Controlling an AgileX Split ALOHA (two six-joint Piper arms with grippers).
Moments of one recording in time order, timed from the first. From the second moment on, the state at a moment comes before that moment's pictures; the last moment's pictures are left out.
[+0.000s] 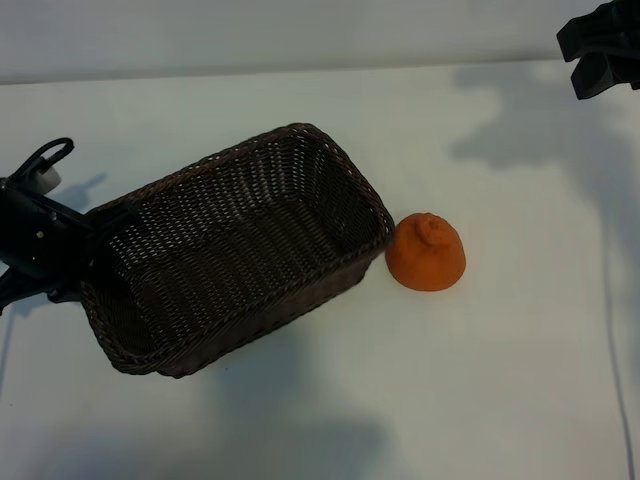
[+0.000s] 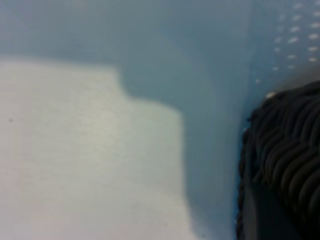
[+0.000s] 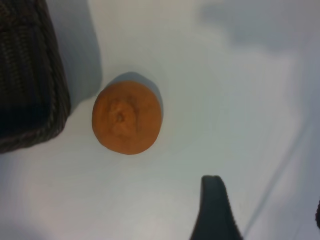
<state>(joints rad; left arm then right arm) 0.05 1.71 -0.86 -0.41 0.70 -0.15 0.08 1.51 -1.50 0.13 1.20 -0.03</state>
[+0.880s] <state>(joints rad) 0.05 1.72 -1.30 -0.36 1.06 0.17 0.08 1.51 -1.50 0.13 1.20 -0.03</state>
